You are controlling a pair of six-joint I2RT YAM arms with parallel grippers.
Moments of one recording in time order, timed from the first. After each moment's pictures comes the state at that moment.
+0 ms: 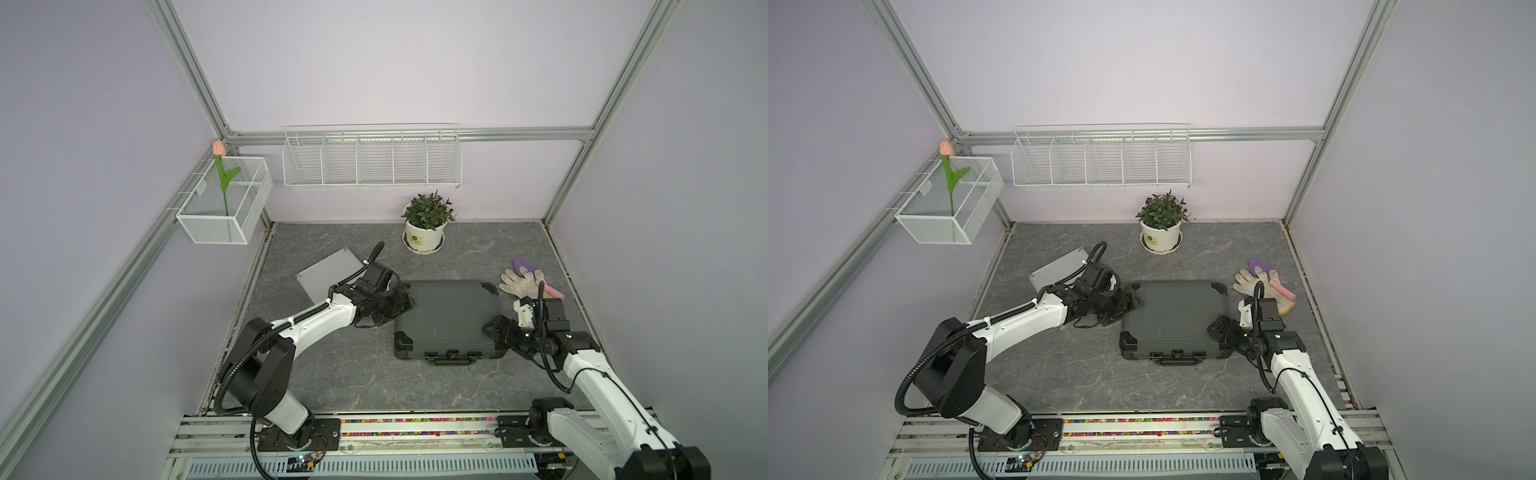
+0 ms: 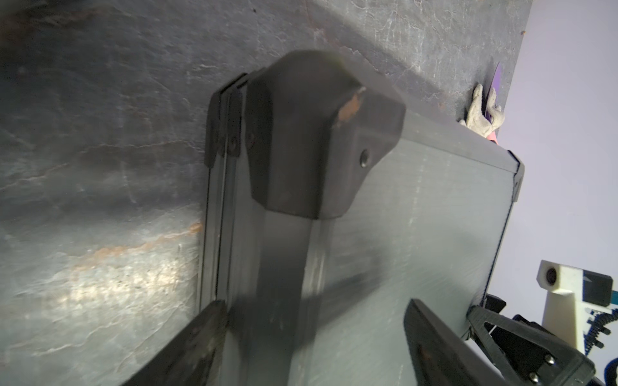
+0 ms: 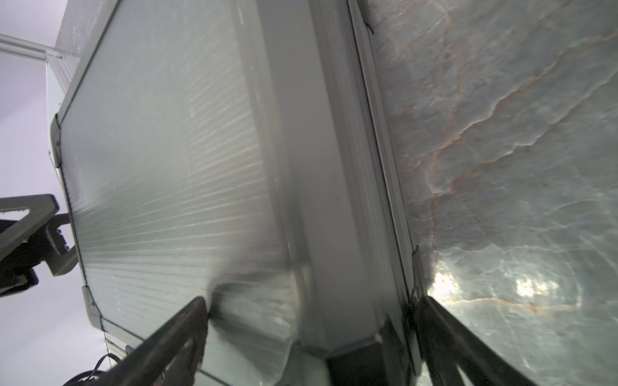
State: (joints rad) left arm -0.69 1.59 1.02 -0.35 0.33 -0.95; right arm 0.08 0.92 0.55 -0.68 -0.39 0.52
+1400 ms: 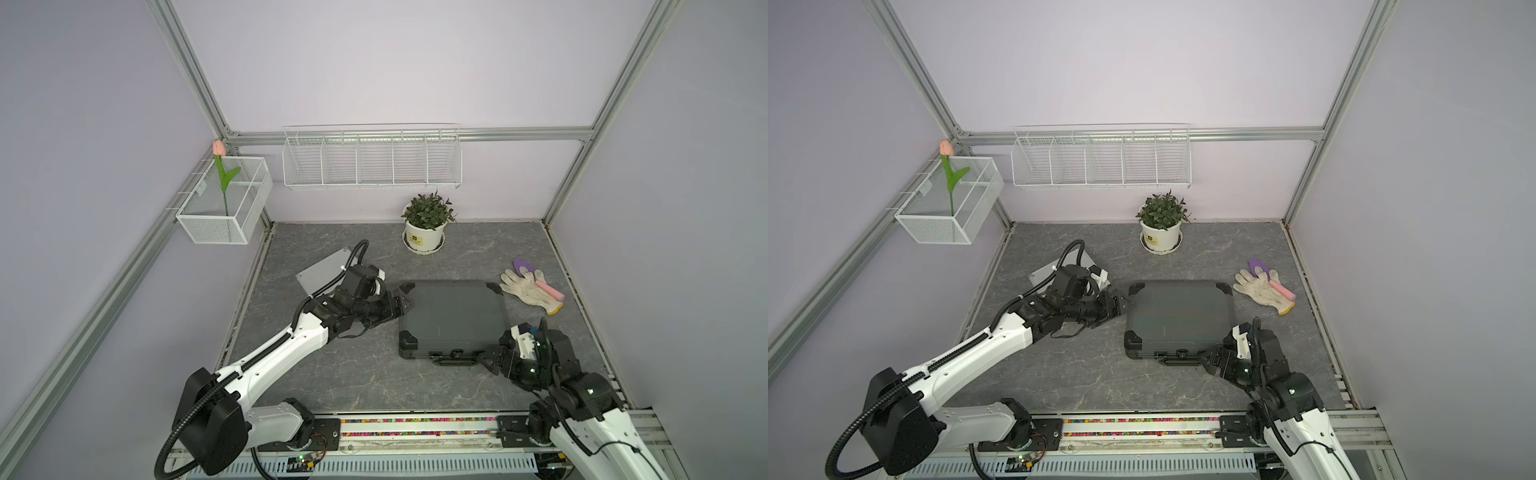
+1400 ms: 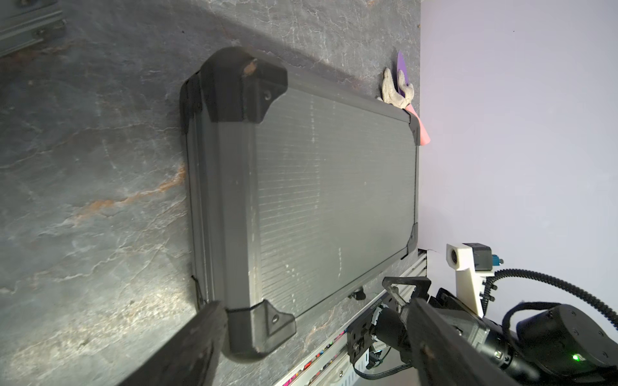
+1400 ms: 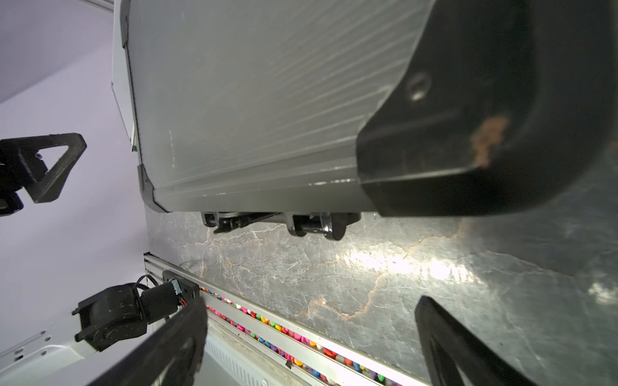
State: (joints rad) left arm -0.69 1.24 0.92 -0.43 0.36 -0.88; right arm 0.35 0.40 0.41 -0.91 -0.38 0.75
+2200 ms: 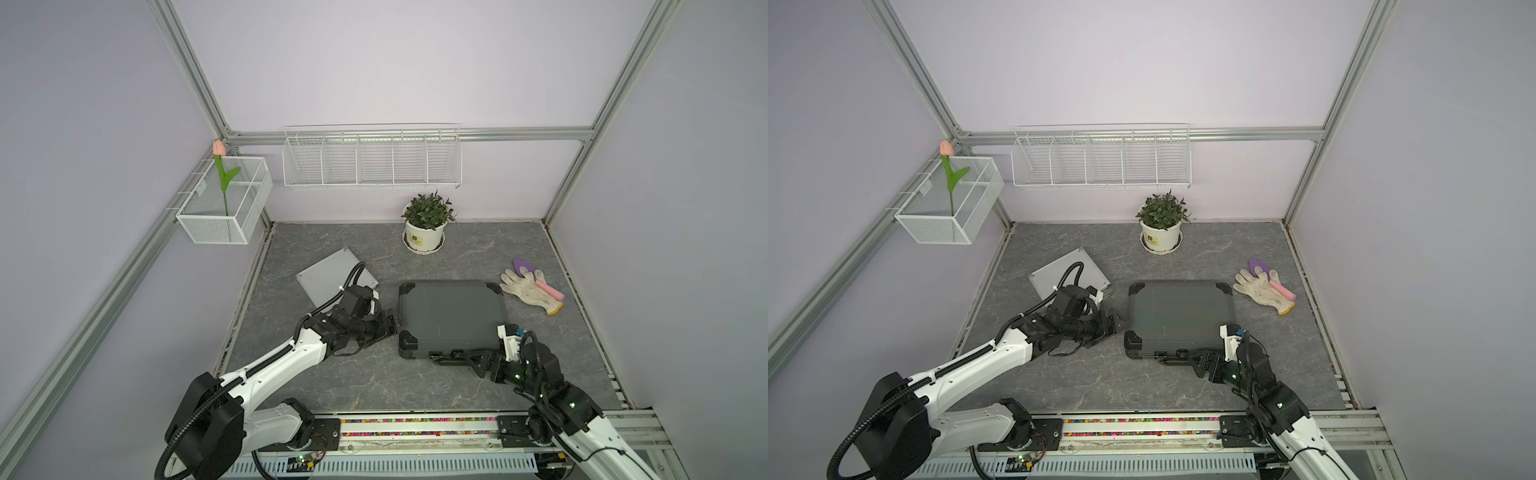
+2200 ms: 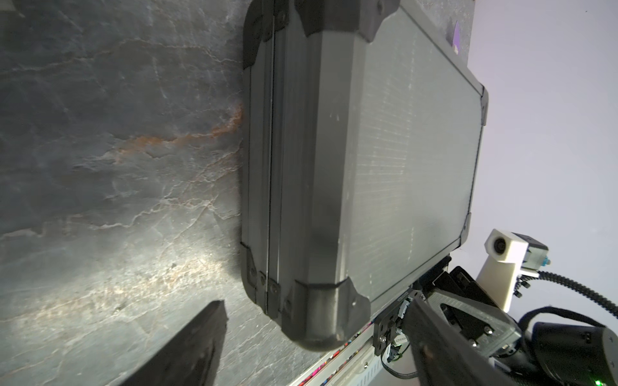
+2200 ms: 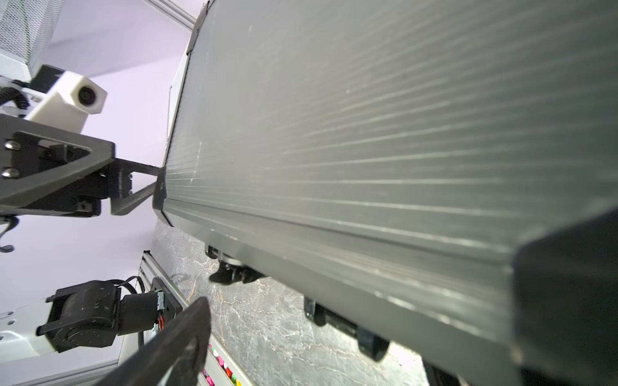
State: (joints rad) left arm -0.69 1.21 0.71 -0.32 0.37 -0.92; right arm 0.52 0.23 0.13 -0.46 -0.28 0.77
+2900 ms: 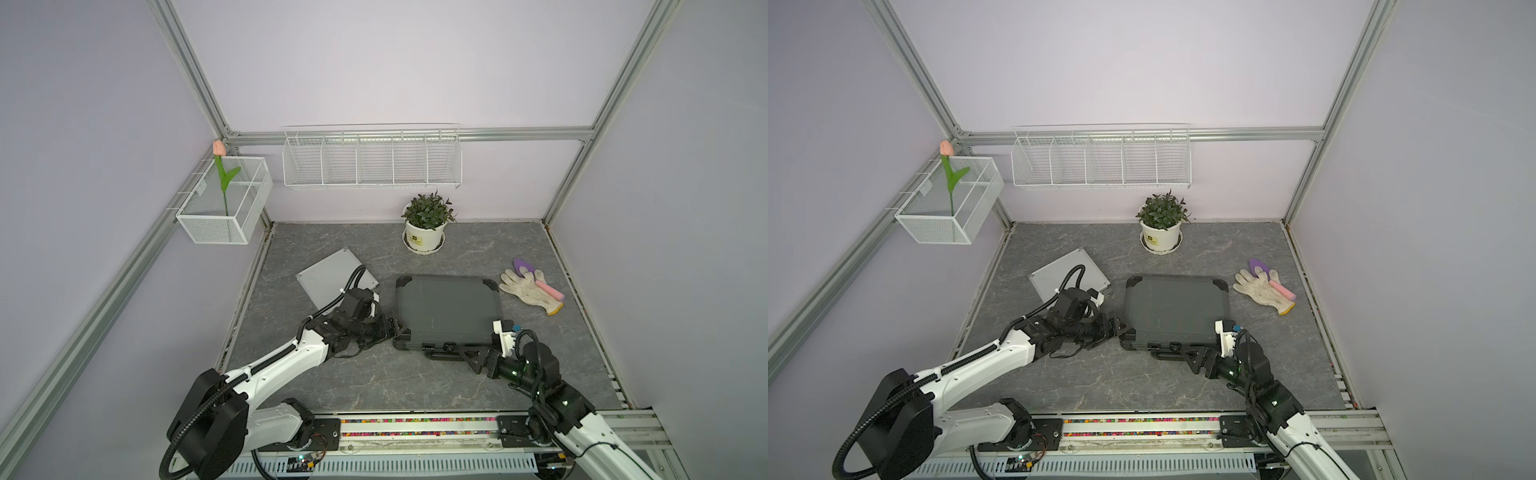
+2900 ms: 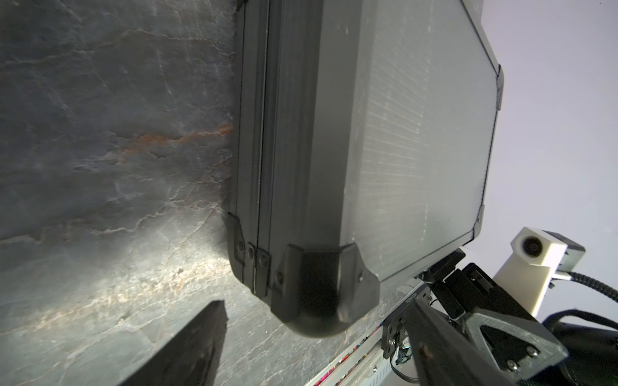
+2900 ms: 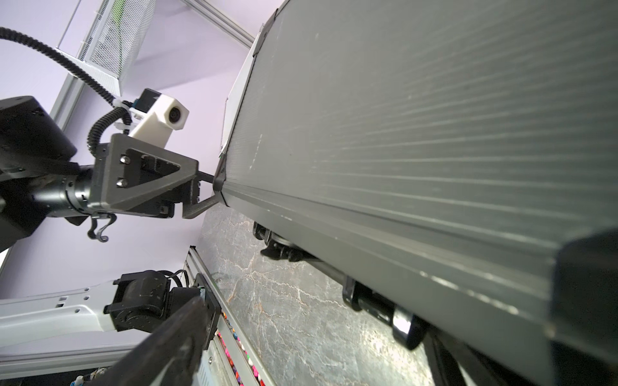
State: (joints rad) left arm -0.69 1.23 0.68 -0.28 0.37 -0.90; right arm 0.52 0.27 0.07 -0.21 -0.38 0.83
